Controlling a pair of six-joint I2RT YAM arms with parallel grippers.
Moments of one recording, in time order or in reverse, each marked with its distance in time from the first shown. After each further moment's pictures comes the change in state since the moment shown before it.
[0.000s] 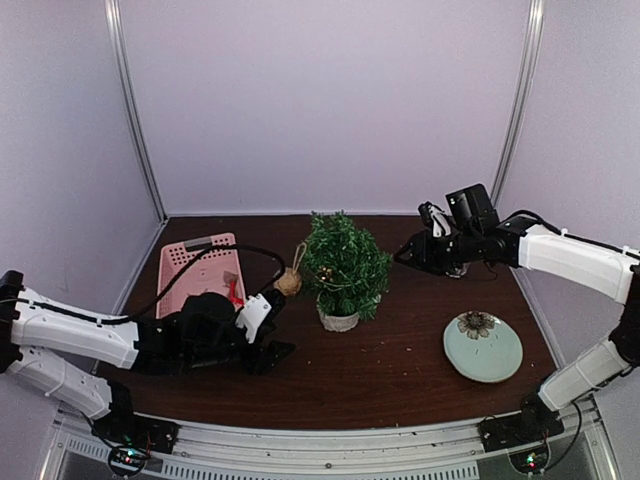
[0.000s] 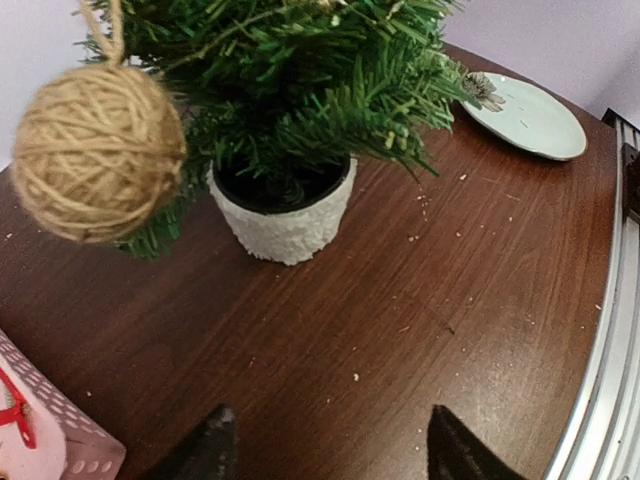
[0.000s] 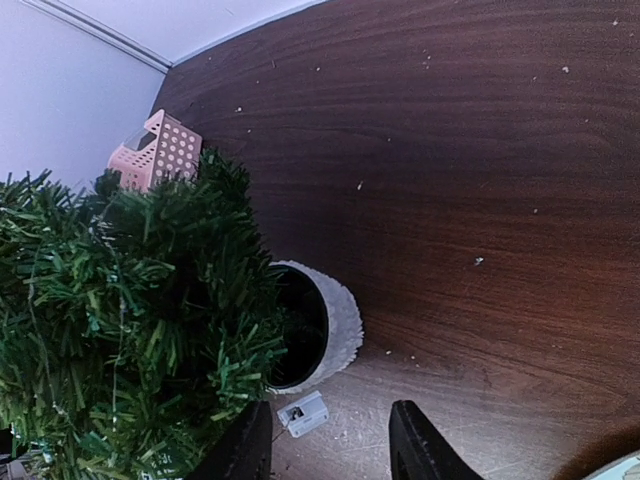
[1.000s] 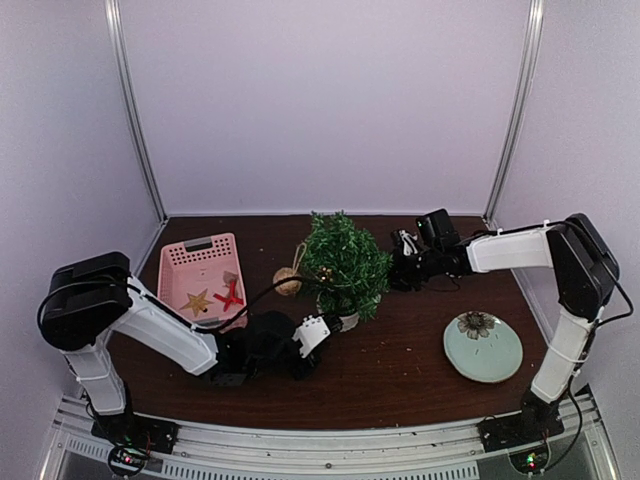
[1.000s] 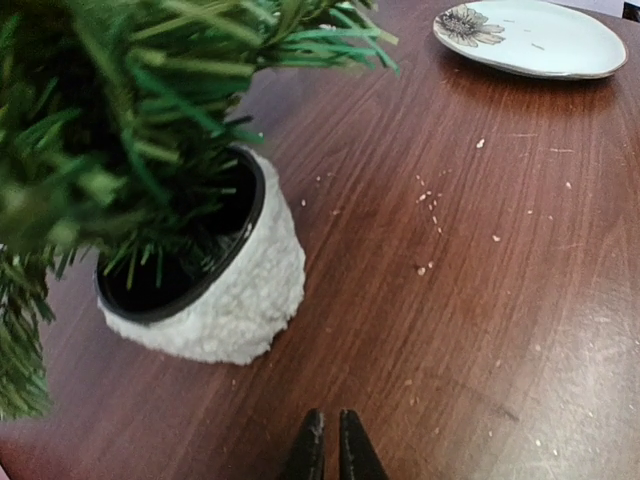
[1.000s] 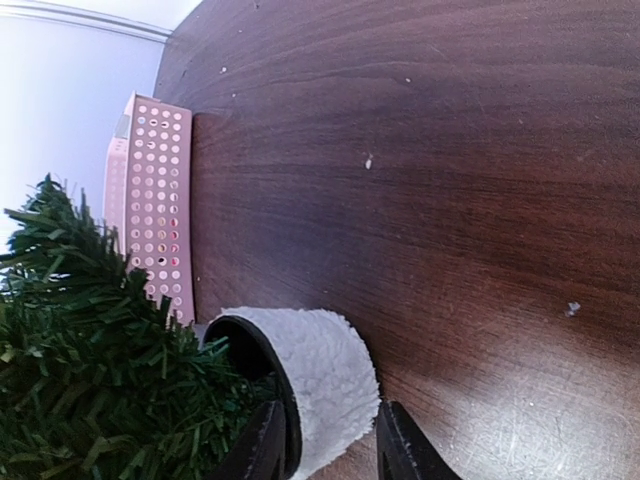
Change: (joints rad) left arm -0.066 0.579 0.161 0.433 -0.091 0.324; right arm -0.041 0.406 -0.009 0.370 -0.256 0.148
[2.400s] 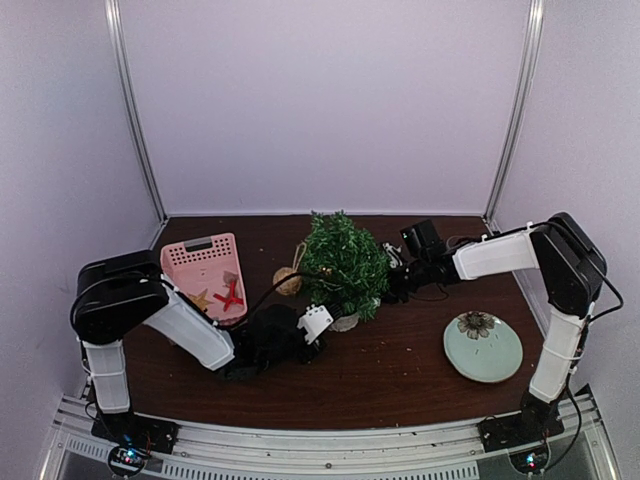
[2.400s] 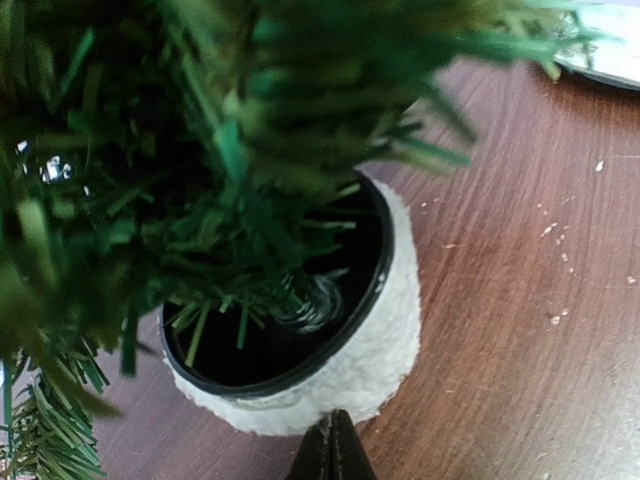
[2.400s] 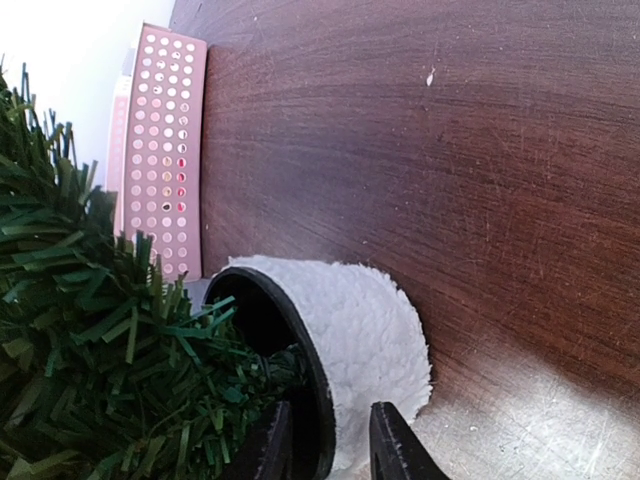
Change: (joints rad) left arm 0.071 0.173 0.071 0.211 -0.090 0.117; right arm 0.075 0.069 0.006 0.034 -0.076 0.002
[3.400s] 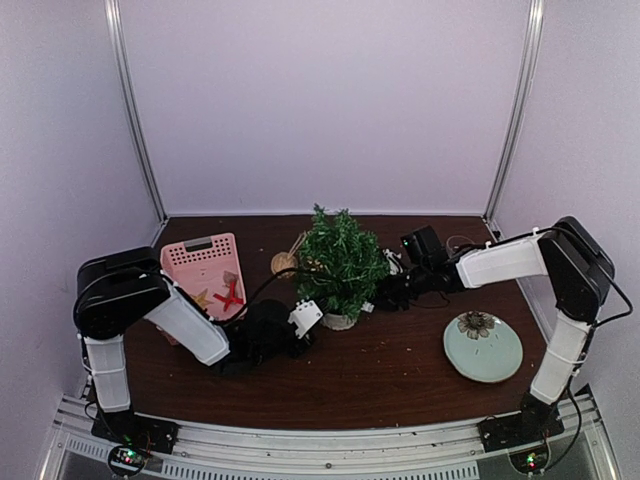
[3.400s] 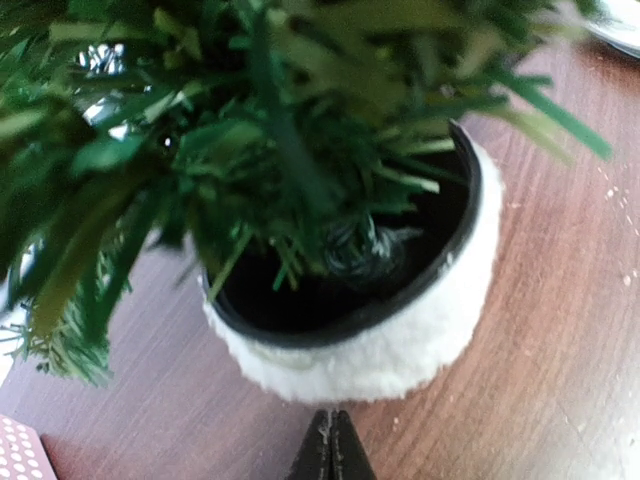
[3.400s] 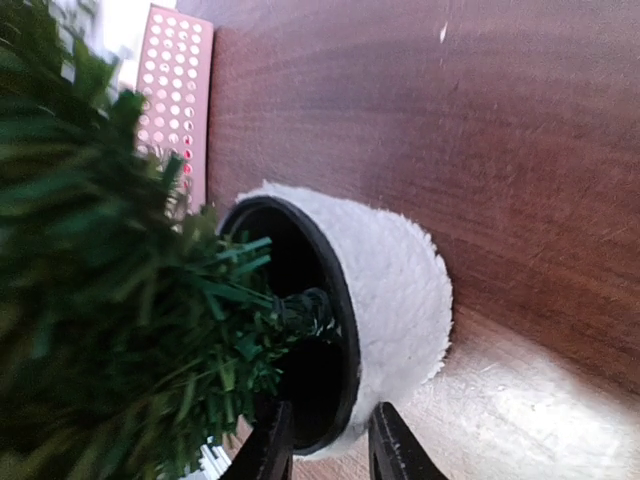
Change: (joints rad) left arm 0.065 0.011 -0.029 0.023 0.000 0.013; right arm 0.035 -0.053 -0.079 0.038 0.018 0.043
